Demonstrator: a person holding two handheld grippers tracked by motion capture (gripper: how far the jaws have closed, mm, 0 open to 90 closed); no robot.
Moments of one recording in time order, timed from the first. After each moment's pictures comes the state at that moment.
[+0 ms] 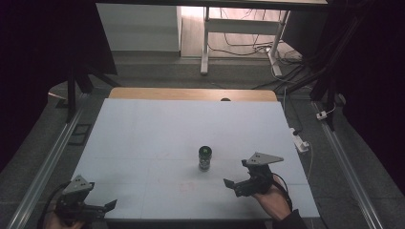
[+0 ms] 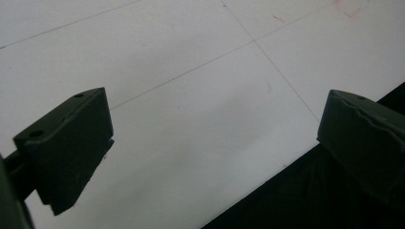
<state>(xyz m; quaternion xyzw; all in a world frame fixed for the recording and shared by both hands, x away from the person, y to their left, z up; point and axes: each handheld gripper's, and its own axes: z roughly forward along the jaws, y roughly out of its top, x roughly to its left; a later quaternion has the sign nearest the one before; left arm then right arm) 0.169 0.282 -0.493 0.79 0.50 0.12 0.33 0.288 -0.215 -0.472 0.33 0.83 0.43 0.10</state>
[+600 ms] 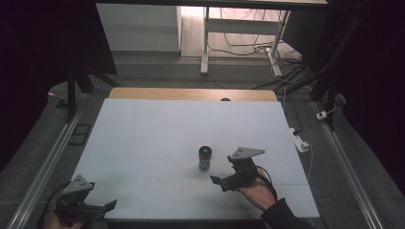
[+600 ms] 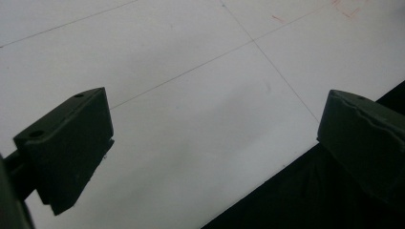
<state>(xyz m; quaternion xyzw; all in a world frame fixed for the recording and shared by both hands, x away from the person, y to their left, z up) 0.169 0.282 -0.493 0.79 0.50 0.12 0.33 0.308 -0.177 -0.480 0.30 0.85 0.43 0.08</state>
